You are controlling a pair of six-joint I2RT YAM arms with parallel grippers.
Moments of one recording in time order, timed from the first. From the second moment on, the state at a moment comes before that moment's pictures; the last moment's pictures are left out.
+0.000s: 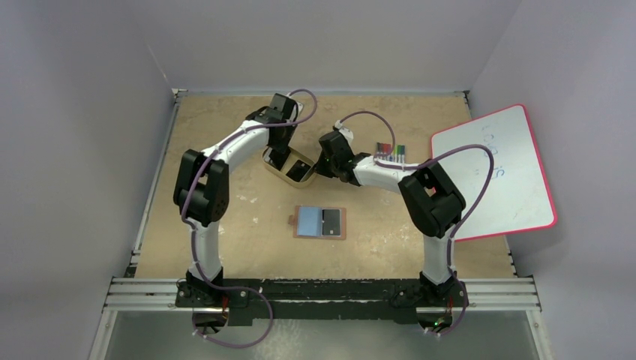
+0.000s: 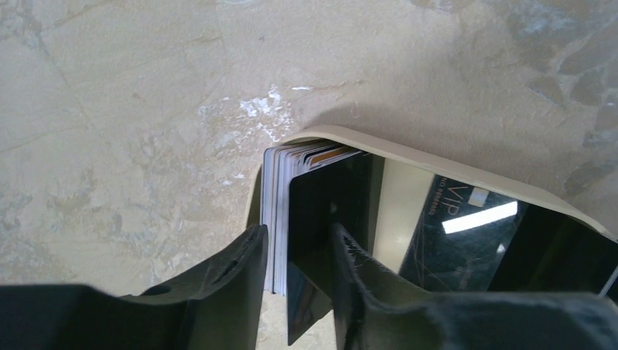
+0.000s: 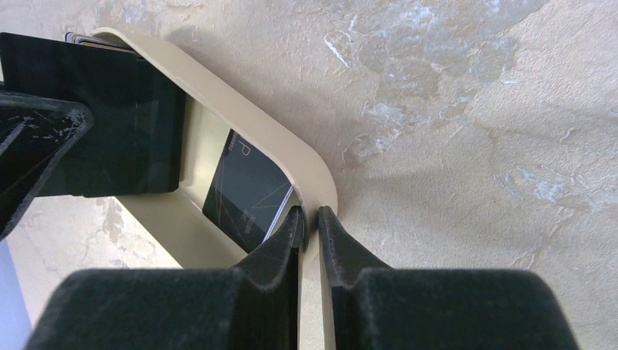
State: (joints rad) left arm -0.41 2.01 1.62 -0.60 -0.27 0.08; right arm 0.67 1.96 1.26 -0.07 0.19 0.86
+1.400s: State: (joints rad) left arm -0.30 1.68 1.57 -0.68 0.06 -0.25; right arm 0.61 1.61 1.15 -0.05 0.04 0.67
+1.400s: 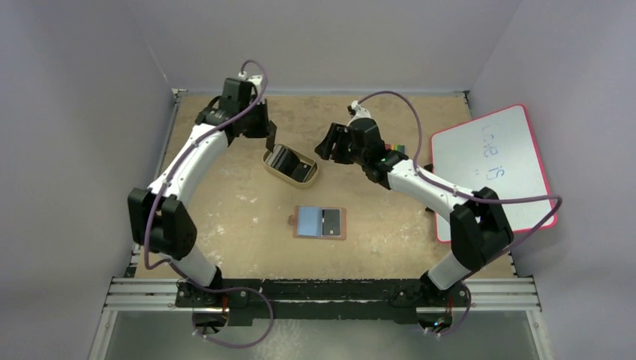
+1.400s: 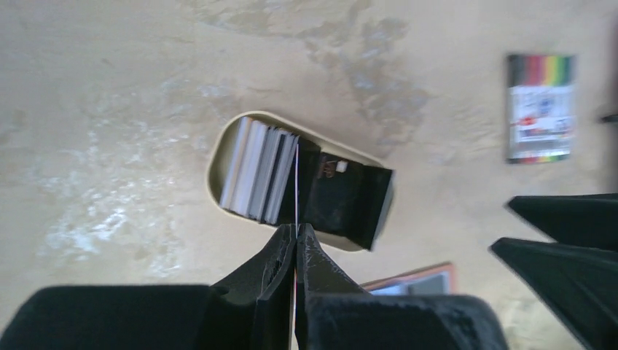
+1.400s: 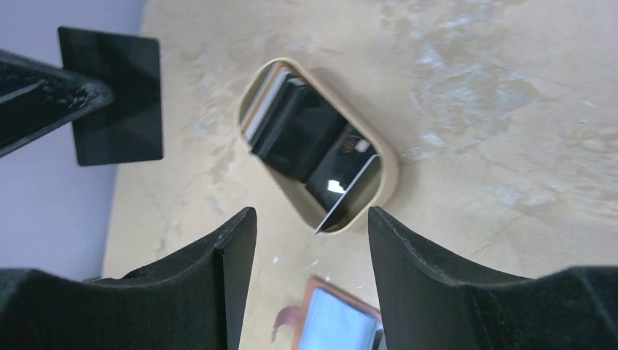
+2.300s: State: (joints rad) left arm -0.26 1.24 0.87 0.23 0.77 -0.99; right arm 0.51 1.55 0.81 0.91 -0.65 1.10
